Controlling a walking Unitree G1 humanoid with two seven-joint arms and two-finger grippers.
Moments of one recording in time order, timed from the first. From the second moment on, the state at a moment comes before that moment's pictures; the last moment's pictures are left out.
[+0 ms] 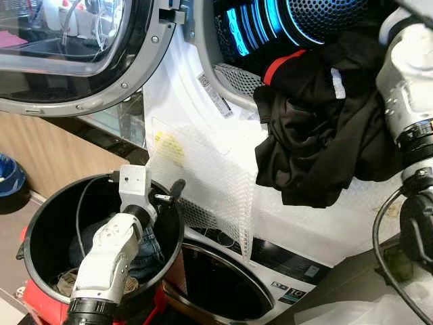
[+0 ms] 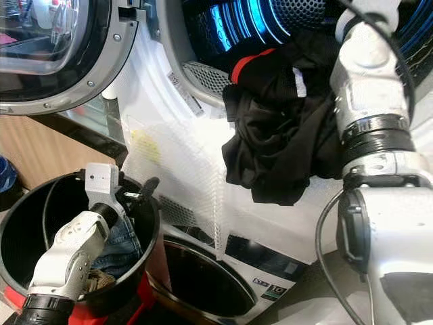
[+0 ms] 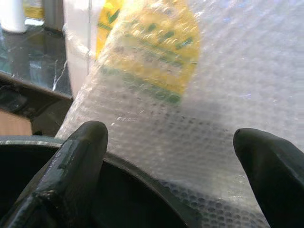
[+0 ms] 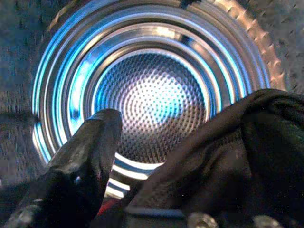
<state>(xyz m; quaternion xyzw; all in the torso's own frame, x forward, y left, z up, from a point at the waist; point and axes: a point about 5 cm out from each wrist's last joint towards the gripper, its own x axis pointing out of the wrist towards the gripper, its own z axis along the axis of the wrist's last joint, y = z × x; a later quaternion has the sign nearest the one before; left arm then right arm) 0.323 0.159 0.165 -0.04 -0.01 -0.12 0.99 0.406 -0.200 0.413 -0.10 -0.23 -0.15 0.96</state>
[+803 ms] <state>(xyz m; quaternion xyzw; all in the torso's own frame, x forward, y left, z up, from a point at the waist) 0.269 0.080 0.220 0.13 0.00 -0.64 0.76 0.421 -0.179 0.362 -0.08 -0.17 -0.12 0.97</state>
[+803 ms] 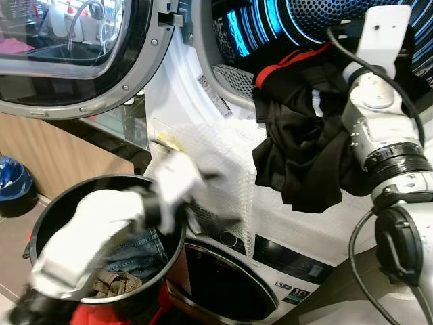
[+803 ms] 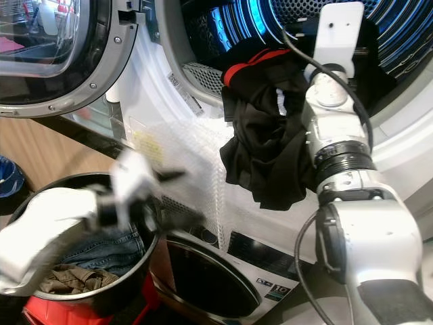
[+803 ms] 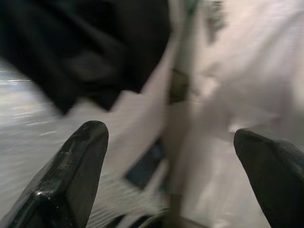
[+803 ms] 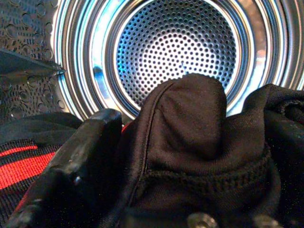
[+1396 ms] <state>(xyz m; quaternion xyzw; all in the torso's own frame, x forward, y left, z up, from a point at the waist) 0.321 0.014 0.233 0.03 -0.07 -0.73 0.68 0.421 -0.178 0.362 -0.06 -0.18 -0.12 0.98</state>
